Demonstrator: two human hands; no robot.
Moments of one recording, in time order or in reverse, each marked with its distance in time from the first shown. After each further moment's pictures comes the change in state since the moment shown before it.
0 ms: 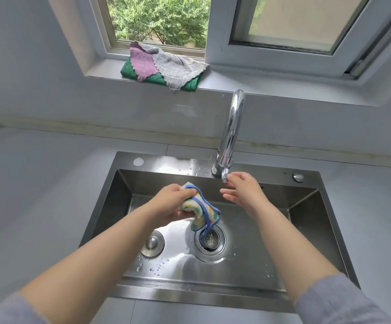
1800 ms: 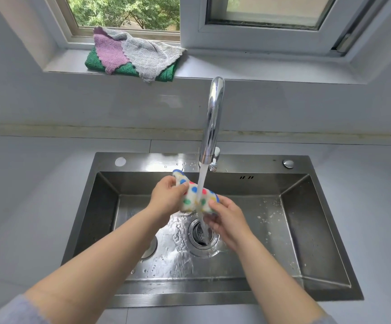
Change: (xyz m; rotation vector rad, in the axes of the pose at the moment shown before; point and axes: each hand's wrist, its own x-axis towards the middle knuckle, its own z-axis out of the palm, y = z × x) left_hand 0.043 -0.013 0.019 0.108 0.245 0.135; right_hand -0.020 0.072 0.011 0.460 -0.098 0.086
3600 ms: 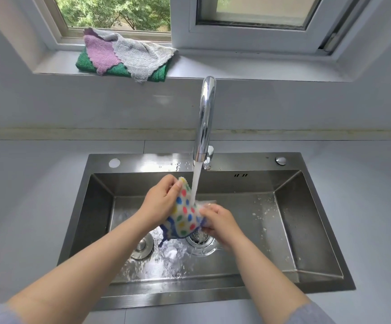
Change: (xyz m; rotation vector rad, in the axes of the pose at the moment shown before) left_hand -0.014 0.000 -0.013 0.546 -0.028 0.378; right_hand 0.005 0.020 -0.010 -0.282 0.001 0.078
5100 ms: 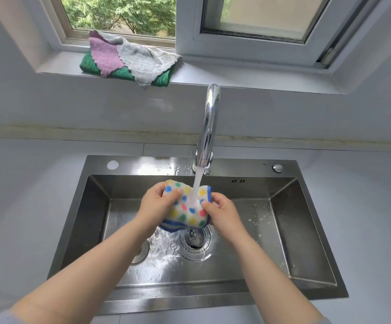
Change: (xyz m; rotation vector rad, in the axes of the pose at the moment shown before) left_hand -0.002 -0.008 0.001 -0.519 0.021 -0.218; right_hand -0.019 -0.040 0.009 -0.209 0.086 -0.277
